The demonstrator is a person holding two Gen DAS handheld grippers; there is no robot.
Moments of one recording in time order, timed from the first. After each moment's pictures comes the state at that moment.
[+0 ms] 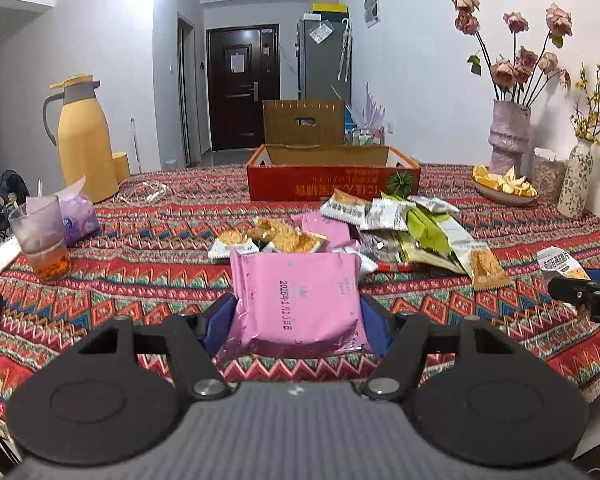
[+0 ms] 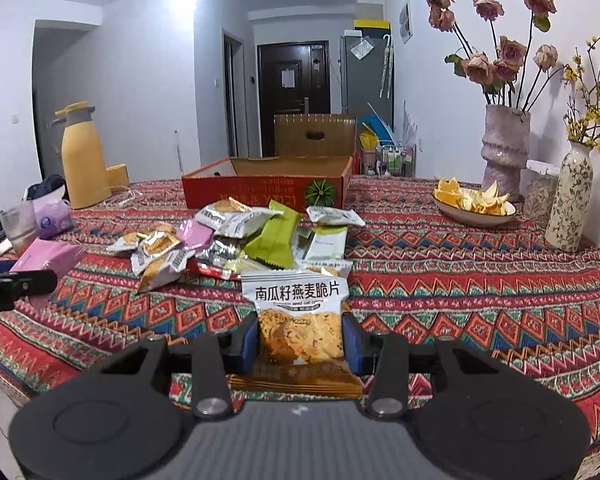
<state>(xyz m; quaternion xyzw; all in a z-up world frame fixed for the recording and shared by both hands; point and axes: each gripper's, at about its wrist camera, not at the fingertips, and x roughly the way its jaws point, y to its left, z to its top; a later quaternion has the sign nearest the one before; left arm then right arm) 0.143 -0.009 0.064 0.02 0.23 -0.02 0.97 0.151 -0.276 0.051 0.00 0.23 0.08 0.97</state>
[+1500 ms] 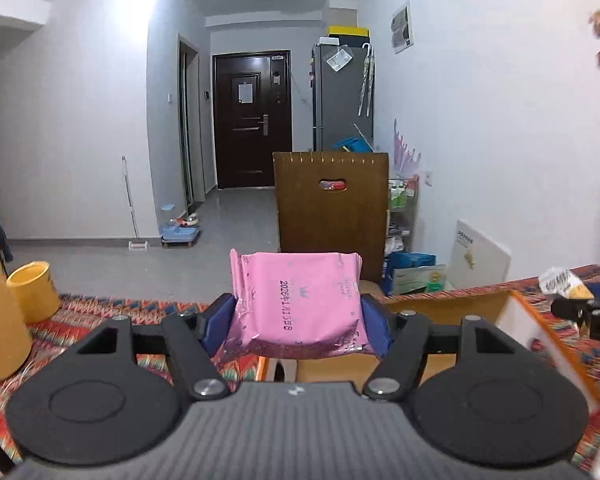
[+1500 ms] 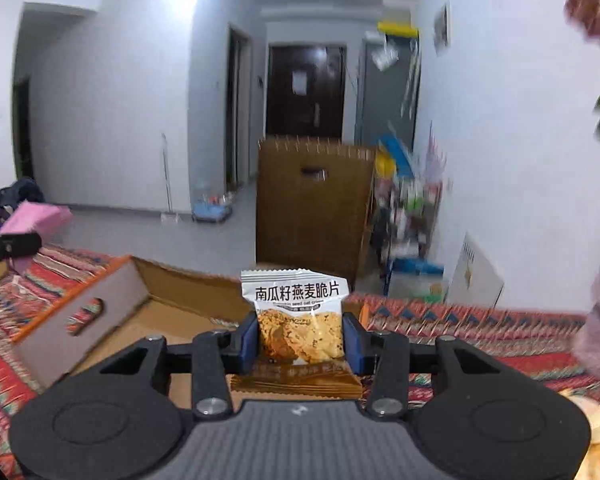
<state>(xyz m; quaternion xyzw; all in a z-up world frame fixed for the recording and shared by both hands) 0.608 0.014 0.115 0.02 0.18 -0.01 0.98 0.637 -0.248 0.109 -0.04 0.24 0.09 0.97</state>
